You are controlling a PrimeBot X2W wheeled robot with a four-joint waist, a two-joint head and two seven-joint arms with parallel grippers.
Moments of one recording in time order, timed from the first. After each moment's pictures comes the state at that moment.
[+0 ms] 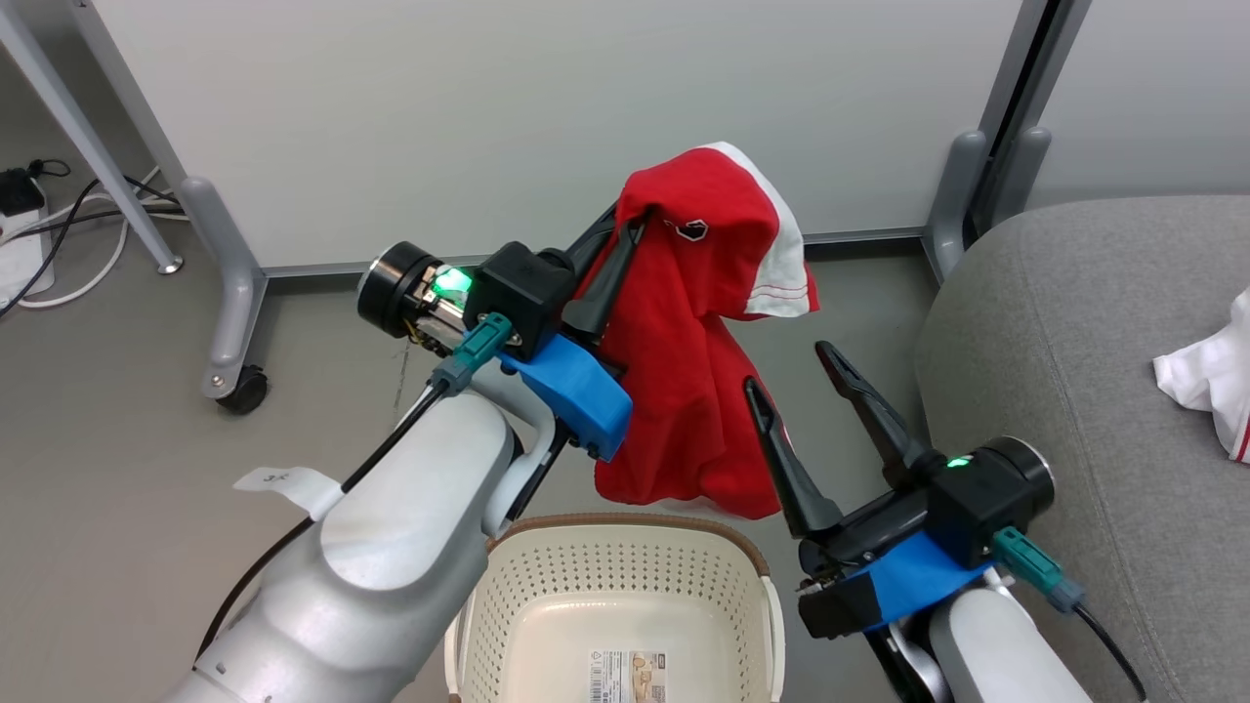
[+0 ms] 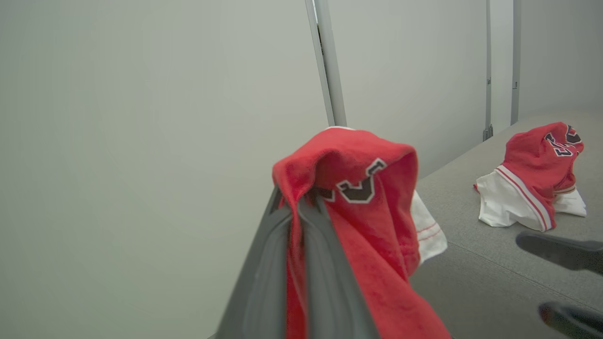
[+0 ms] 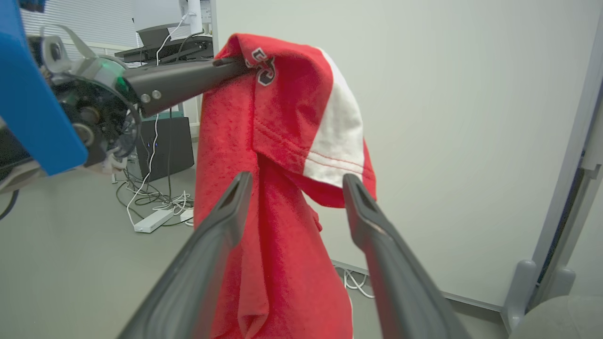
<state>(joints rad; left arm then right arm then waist) -0.76 0.16 -0.76 0.50 -0.44 -0.02 -0.20 -0.25 -0.05 0.29 0.16 0.12 0.13 -0.26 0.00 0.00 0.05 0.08</state>
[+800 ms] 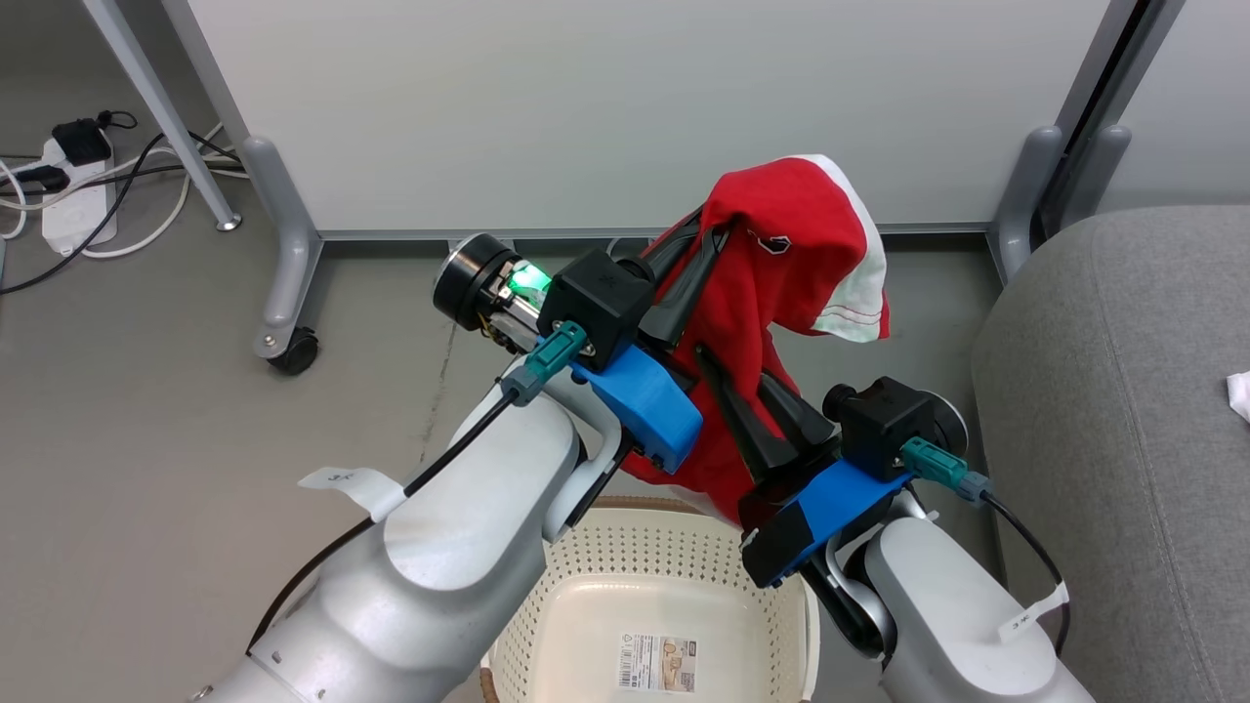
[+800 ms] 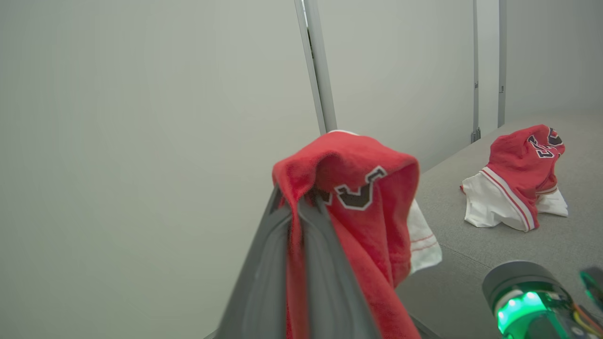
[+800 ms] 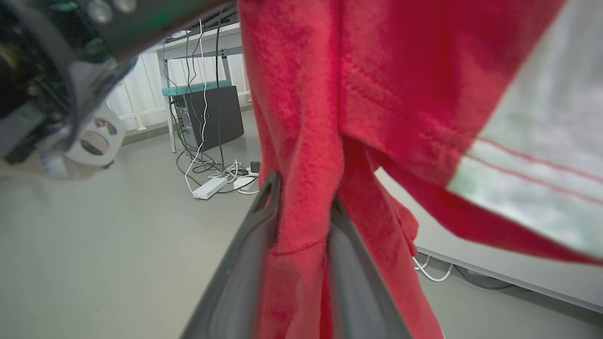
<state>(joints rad) -0.79 0.09 -0.82 0.51 -0.44 -0.03 -0.22 -0.49 -0.05 0.46 0.49 0.29 0.13 -0.26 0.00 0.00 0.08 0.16</state>
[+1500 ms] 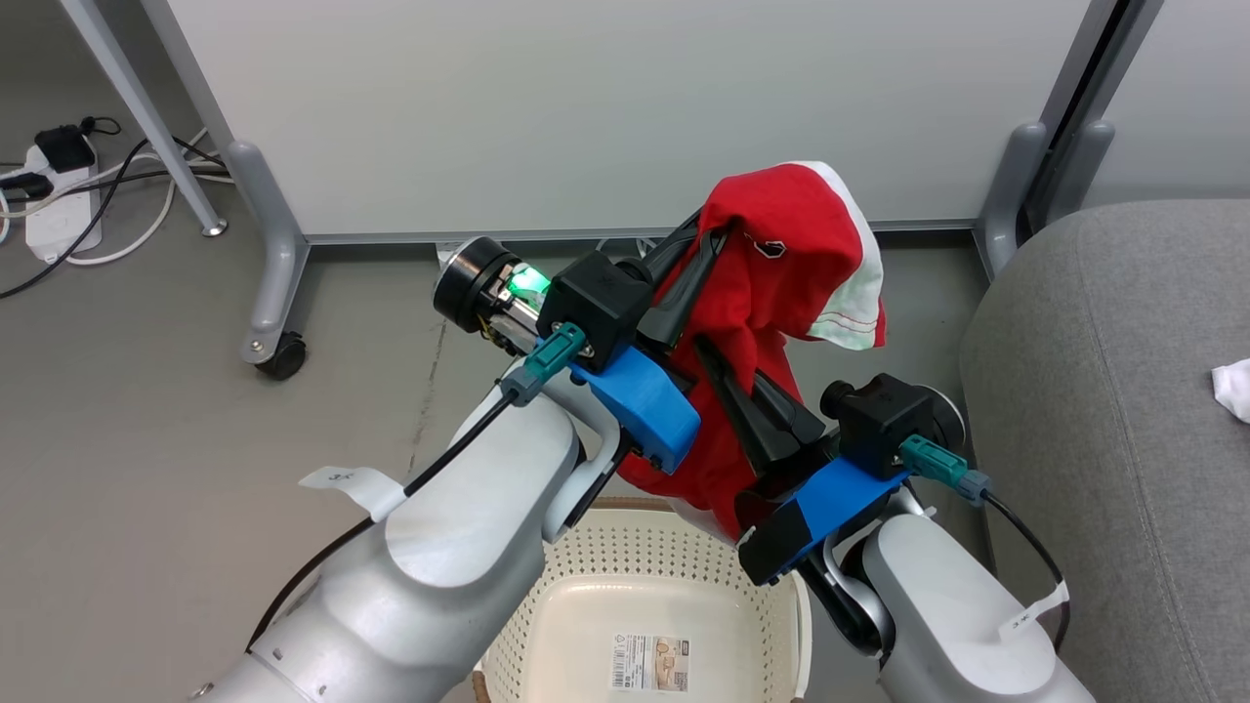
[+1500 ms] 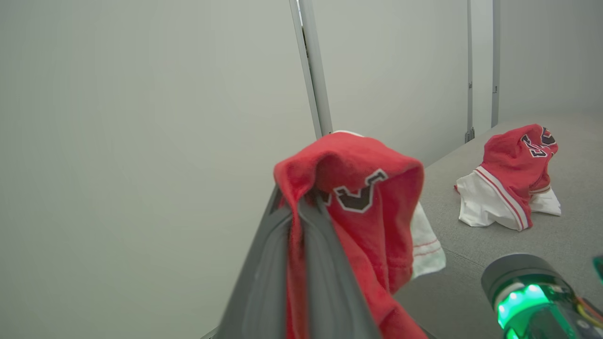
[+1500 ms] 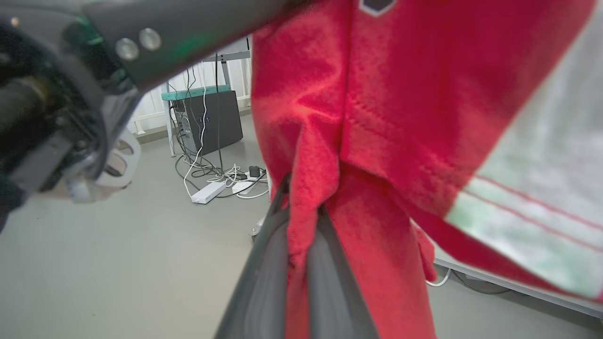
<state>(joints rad) -0.80 0.09 -0.84 0.54 -0.46 -0.03 -0.24 -0.50 -0.05 0.47 0.48 0.29 0.13 -0.26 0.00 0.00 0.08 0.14</state>
